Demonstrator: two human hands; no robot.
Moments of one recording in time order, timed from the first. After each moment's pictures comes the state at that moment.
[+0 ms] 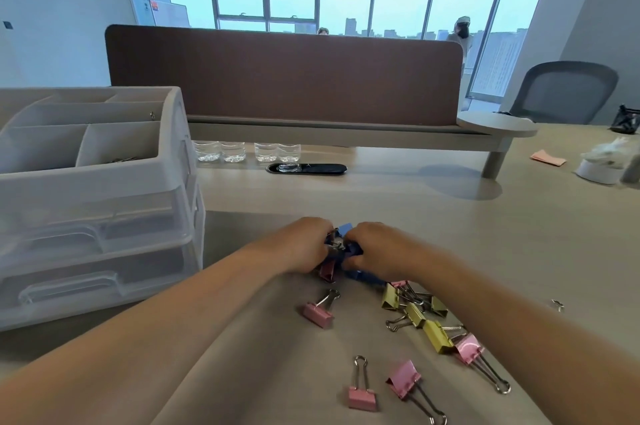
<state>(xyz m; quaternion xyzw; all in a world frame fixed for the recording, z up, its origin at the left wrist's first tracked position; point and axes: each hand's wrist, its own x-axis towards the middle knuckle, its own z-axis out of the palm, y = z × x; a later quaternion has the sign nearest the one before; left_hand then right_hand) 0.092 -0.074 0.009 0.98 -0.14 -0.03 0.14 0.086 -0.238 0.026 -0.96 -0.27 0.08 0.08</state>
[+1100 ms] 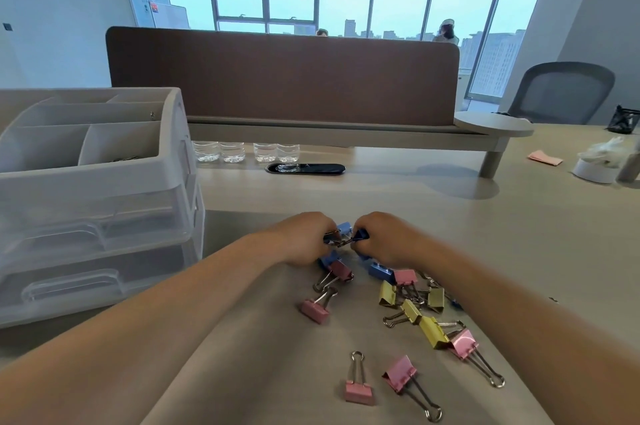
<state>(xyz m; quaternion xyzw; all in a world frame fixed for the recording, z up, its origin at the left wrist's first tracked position) 0.090 -0.075 0.022 0.98 -0.17 -0.06 0.12 0.099 -0.249 0.023 -0.96 -0.22 0.05 0.14</state>
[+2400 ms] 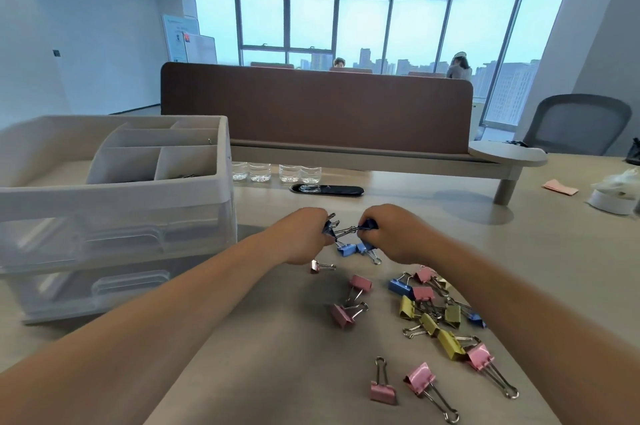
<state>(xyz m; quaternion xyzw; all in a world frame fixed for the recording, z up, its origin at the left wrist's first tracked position) 0.053 -0.040 0.063 0.98 -0.08 0.01 0.17 0.070 -0.218 0.075 -0.96 -0.23 -0.02 0.17</state>
